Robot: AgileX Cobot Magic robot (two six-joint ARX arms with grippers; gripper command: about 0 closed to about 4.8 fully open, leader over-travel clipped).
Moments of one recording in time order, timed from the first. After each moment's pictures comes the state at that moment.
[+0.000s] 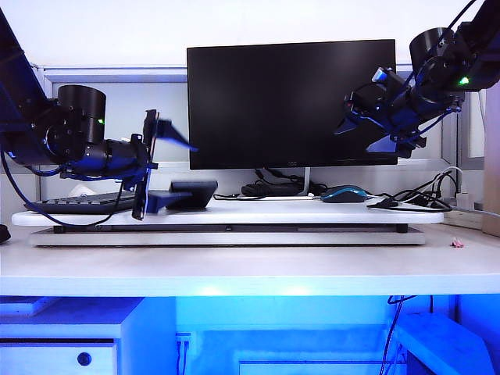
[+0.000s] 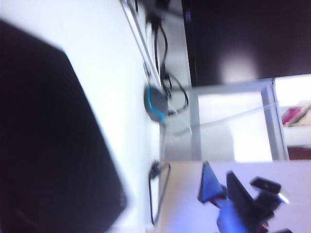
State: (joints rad) left arm -0.16 2.22 1.39 0.74 0.67 -1.33; right arm 0.05 2.11 1.61 0.27 -0.42 0.37
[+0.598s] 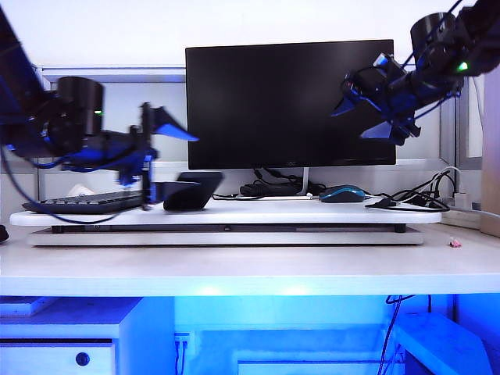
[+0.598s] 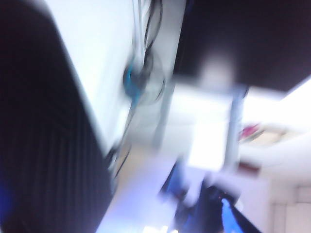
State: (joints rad) left arm -0.14 2.20 1.40 0.78 0.71 -1.66; right arm 0.05 2.10 1.70 0.20 -0.49 0.46
